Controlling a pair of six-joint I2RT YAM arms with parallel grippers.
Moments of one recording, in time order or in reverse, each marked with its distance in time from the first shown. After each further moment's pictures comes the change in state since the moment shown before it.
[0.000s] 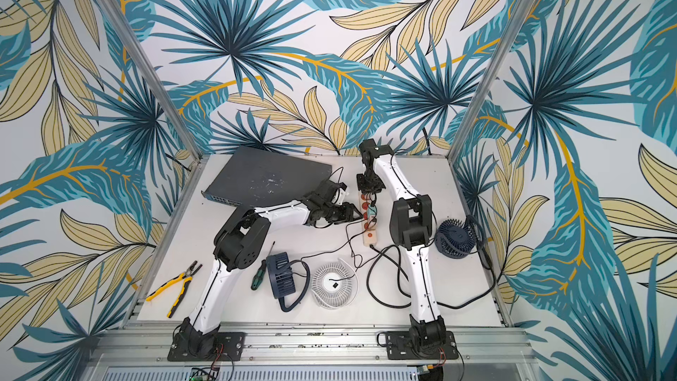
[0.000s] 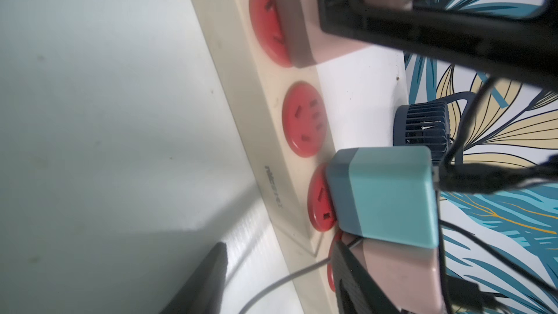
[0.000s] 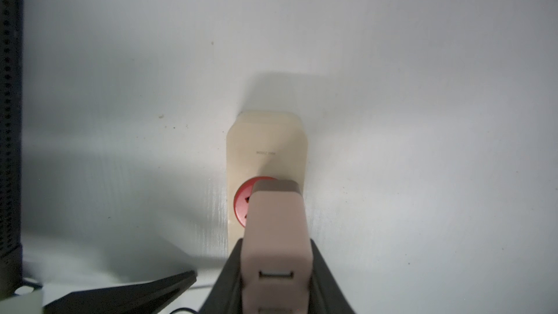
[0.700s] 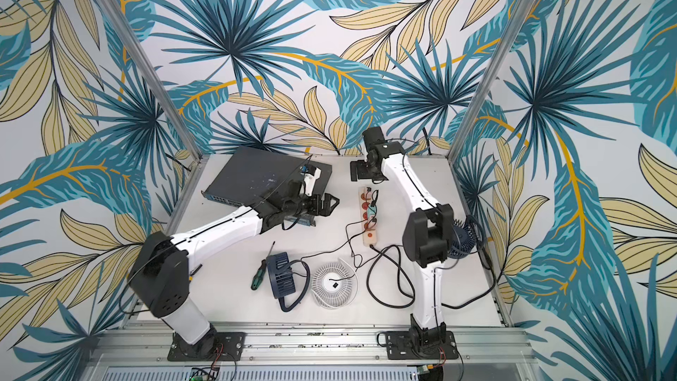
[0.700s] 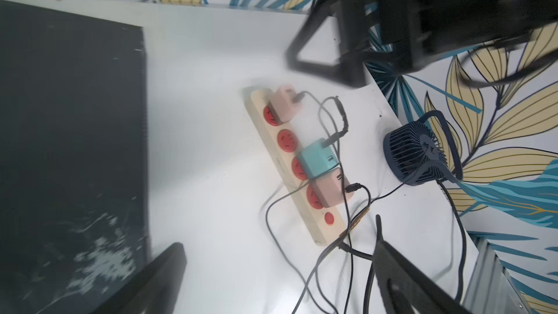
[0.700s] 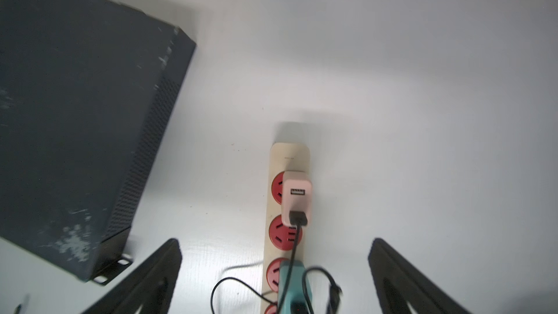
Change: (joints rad) left arm 0.043 -0.708 -0.461 -0.049 -0.362 0.264; right arm 0.026 -0.472 -0.325 0.287 0.029 0.037
